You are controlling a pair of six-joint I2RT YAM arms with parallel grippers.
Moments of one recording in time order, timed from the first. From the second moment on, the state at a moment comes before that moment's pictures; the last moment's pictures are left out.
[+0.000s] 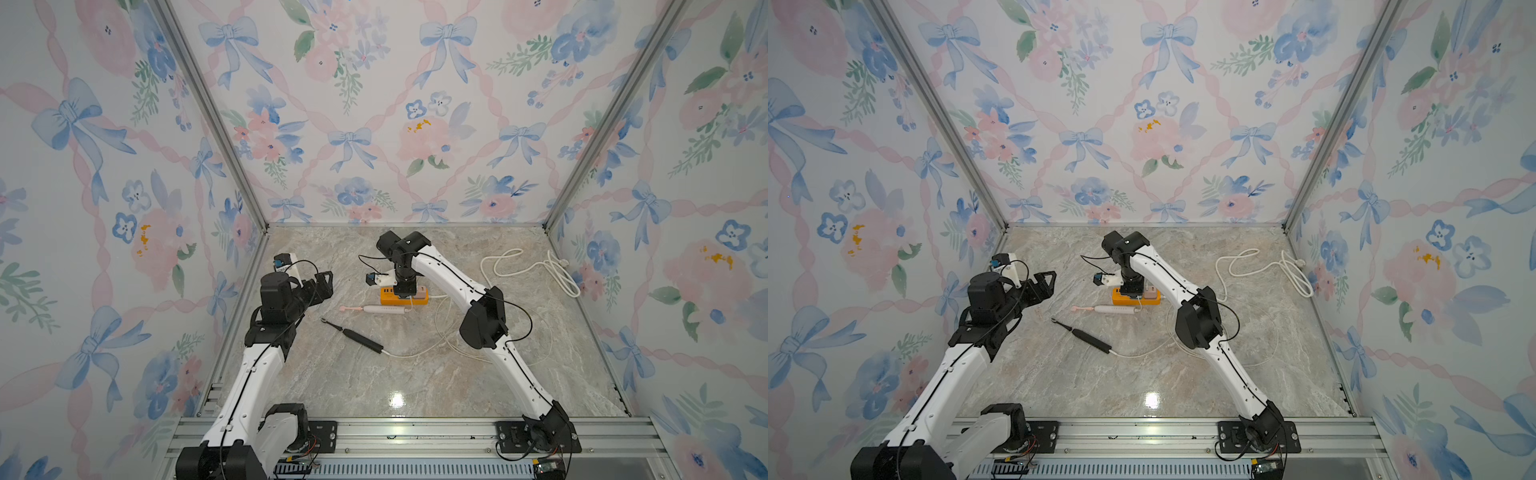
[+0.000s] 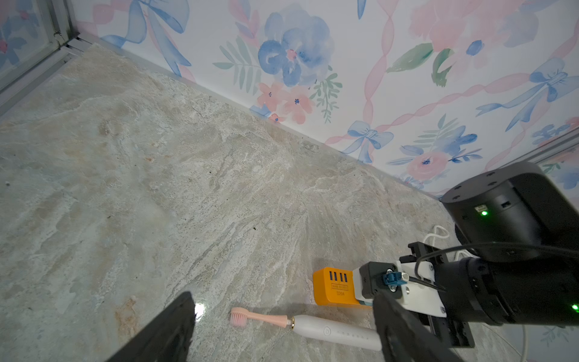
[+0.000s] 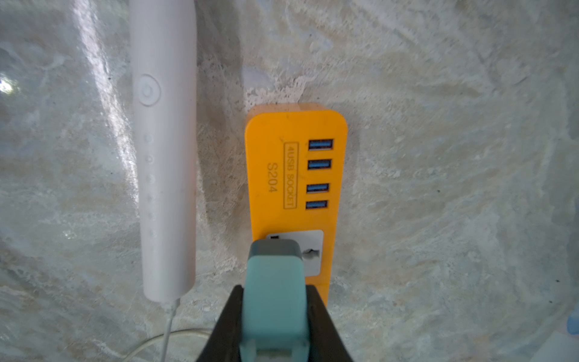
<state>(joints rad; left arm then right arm) 0.02 0.97 0.67 -0.11 0.24 -0.43 0.73 2.61 2.62 -1.49 0.08 -0.84</state>
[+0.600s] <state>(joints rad) 0.03 0.98 0.67 -0.11 0.24 -0.43 0.73 2.64 2.68 -1.52 0.09 -0.86</state>
